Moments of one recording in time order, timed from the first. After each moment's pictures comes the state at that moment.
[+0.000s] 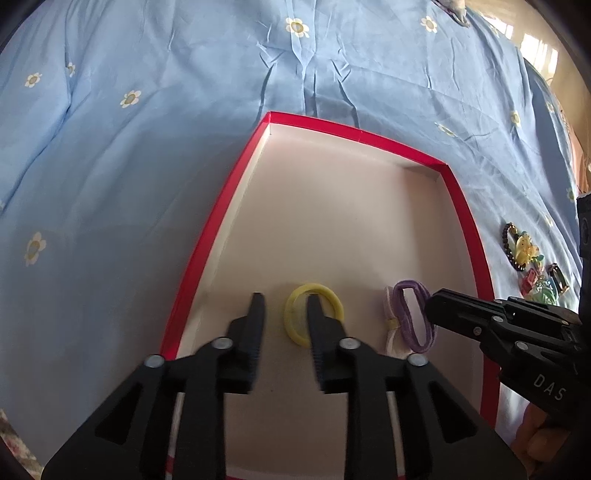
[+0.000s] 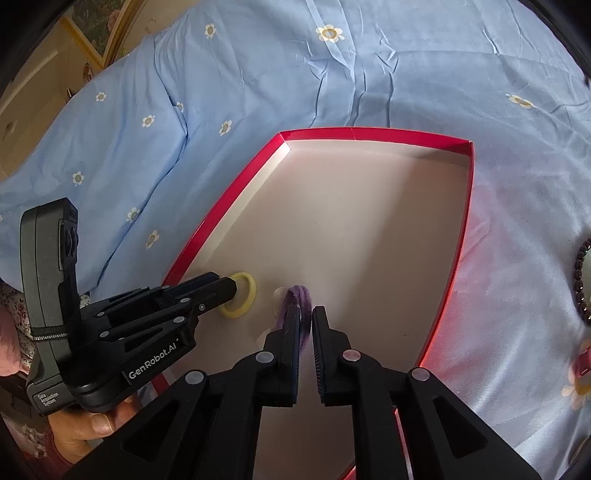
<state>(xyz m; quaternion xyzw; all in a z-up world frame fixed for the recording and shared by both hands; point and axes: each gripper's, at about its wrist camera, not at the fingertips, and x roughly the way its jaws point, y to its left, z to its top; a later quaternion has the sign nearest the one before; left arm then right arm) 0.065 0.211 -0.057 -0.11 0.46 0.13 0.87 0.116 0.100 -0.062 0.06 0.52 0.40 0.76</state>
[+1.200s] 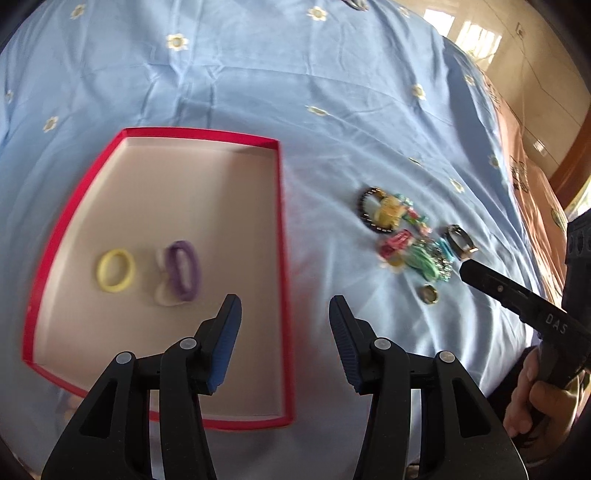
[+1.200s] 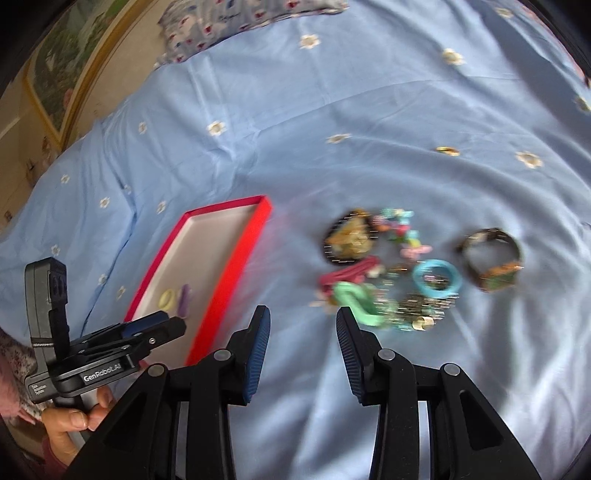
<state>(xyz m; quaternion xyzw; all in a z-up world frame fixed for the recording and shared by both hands) 0.059 0.077 -0.019 -0.12 0.46 0.00 0.88 0.090 -0.113 -0.021 0.13 0.47 0.25 0.84</state>
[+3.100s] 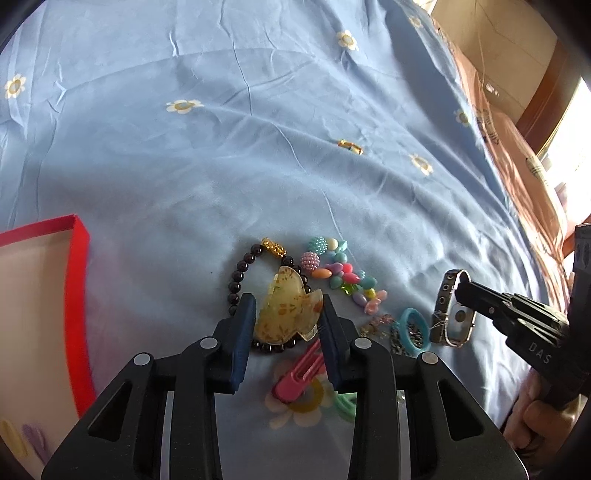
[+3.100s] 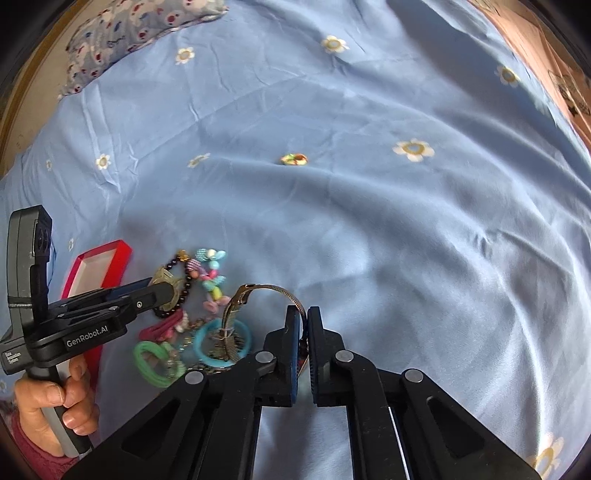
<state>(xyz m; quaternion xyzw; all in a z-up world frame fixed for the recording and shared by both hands) 0.212 -0.022 -0.047 -0.06 0.48 -0.12 0.87 0.153 -0.207 -0.062 0.10 0.48 0.11 0.86</state>
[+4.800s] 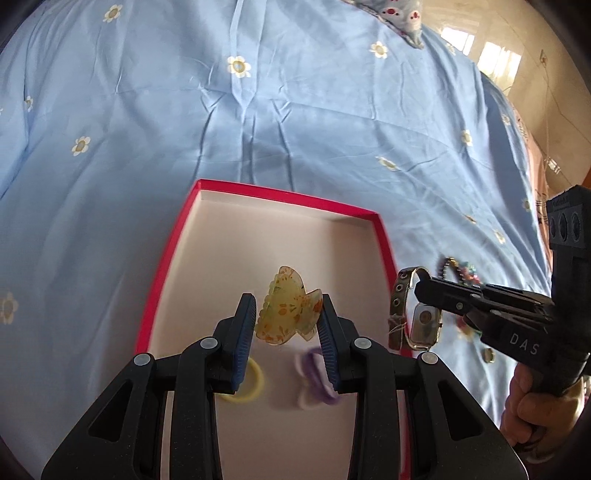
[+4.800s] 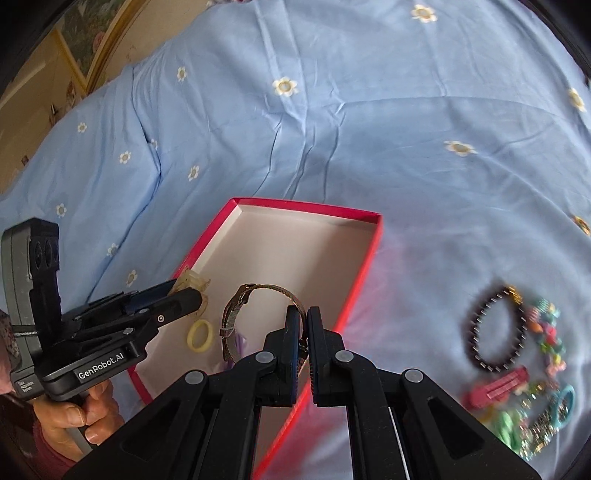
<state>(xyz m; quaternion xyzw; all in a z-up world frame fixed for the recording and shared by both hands) 0.103 0.195 -0.009 -0.12 0.43 0.05 0.90 0.155 0.056 -0.033 0.04 0.49 0.34 0.80</state>
